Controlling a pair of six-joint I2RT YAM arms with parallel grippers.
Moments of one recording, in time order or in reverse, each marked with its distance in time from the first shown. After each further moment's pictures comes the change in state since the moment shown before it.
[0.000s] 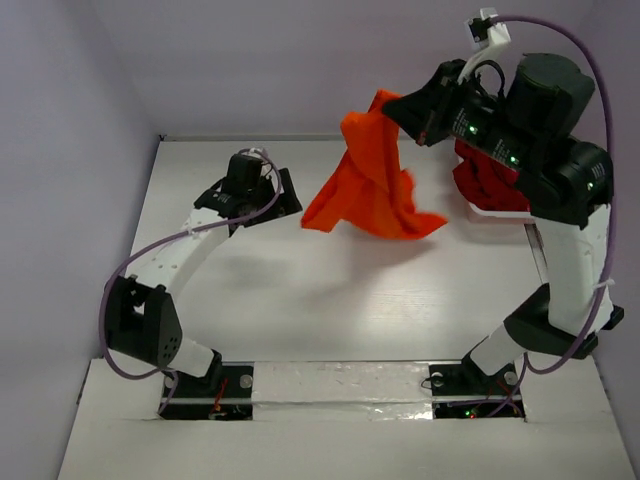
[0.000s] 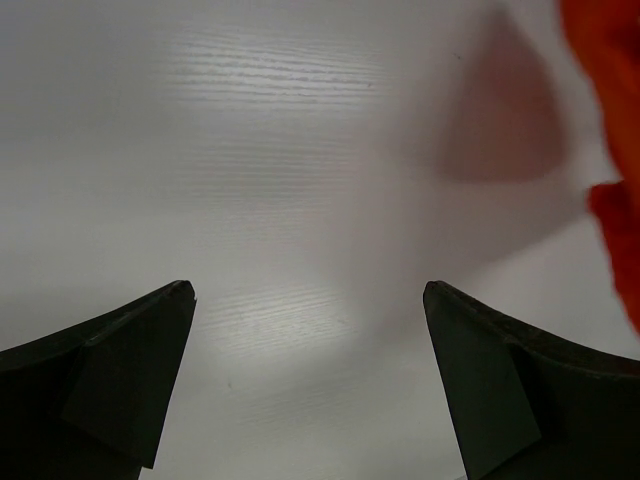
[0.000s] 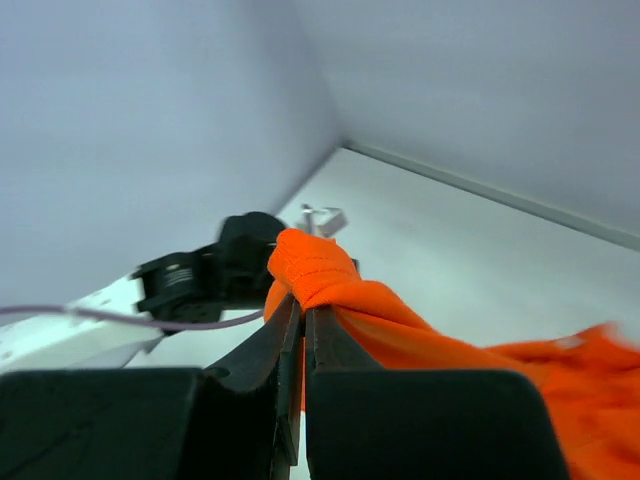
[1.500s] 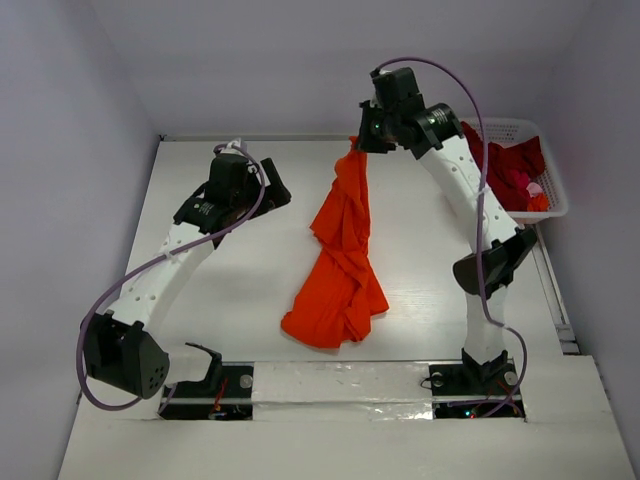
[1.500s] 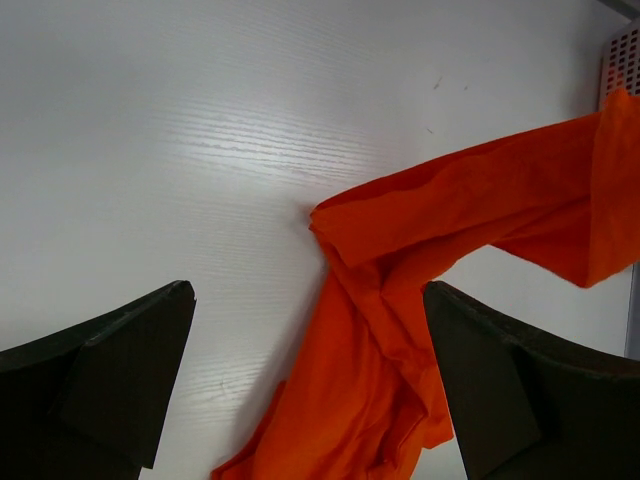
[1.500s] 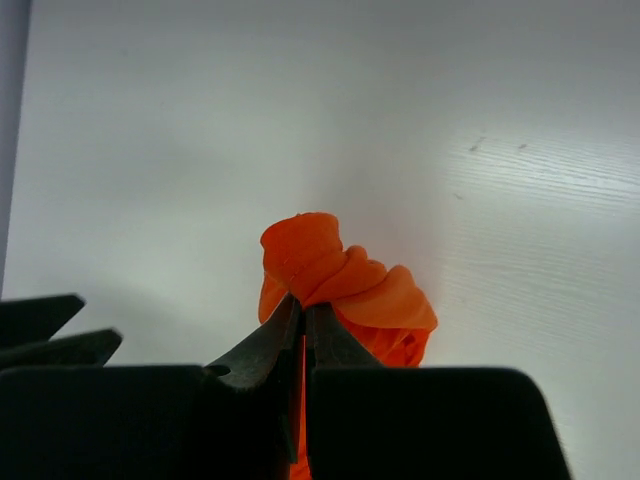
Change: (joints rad) left arm -0.001 -0.192 -0.034 -0.025 -0.139 -0.084; right arm -0.042 0.394 -0.131 -0.085 0.178 0.100
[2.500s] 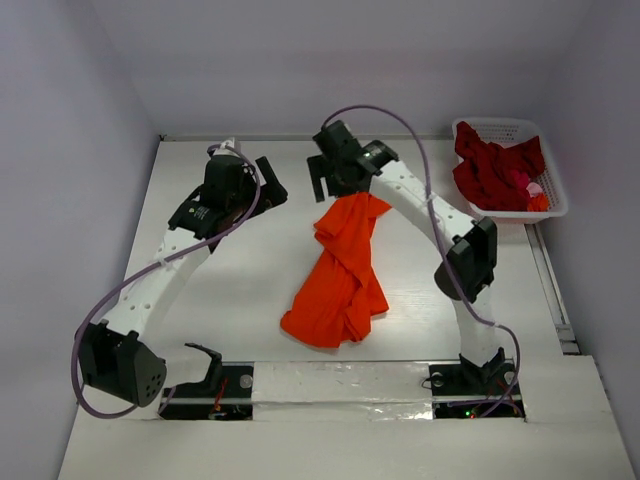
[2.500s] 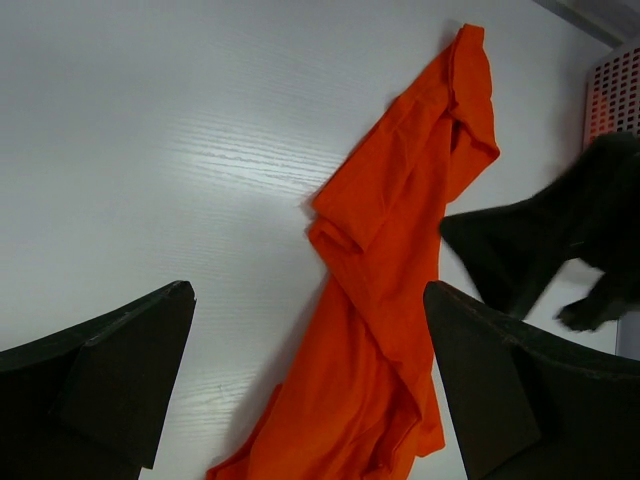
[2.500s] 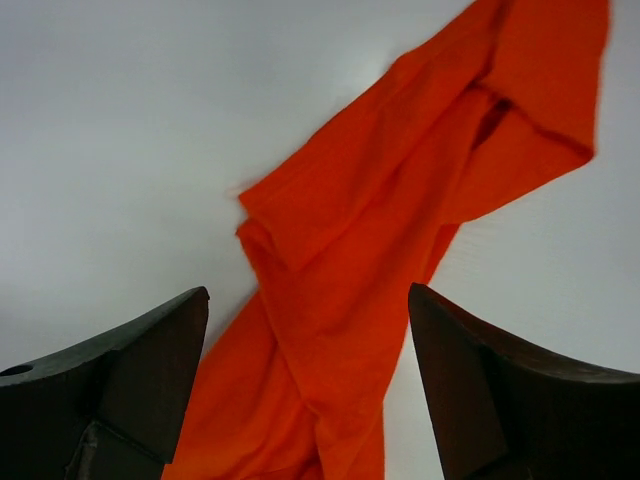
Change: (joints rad) left arm 0.000 -0.034 -0.010 0.000 -0.020 -0.016; right arm 0.130 0.064 -0.239 0.065 0.250 -0.070
